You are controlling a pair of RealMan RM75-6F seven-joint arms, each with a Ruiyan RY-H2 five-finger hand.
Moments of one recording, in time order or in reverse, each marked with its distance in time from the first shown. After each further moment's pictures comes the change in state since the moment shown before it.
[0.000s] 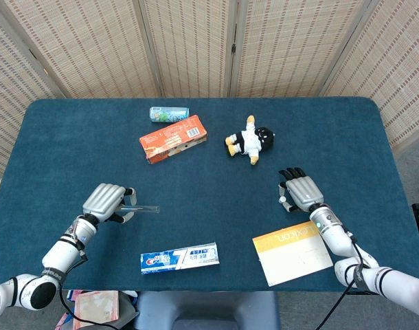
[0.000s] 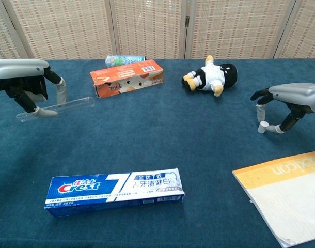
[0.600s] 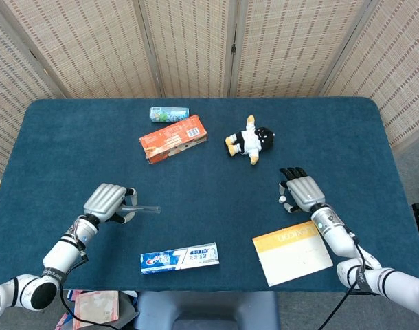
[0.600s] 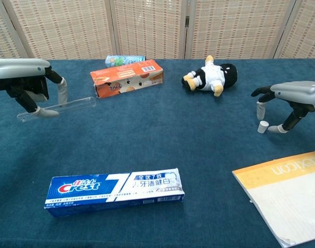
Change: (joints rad) left arm -0.003 0.001 -0.001 -0.008 -0.003 0.002 0.009; right arm -0.005 0.019 -0.004 -0.020 -0.012 0.010 0.003
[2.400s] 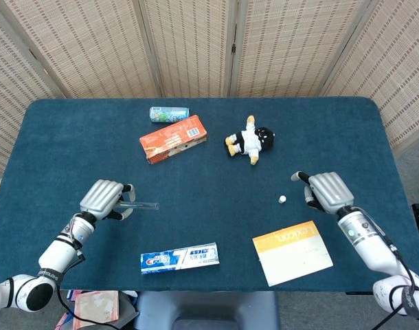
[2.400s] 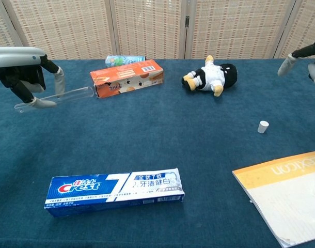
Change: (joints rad) left arm 0.007 0.036 -0.014 -0.034 0.014 0.029 -0.002; right arm -0.084 0.368 0.005 -0.443 -0.026 0.164 0.047
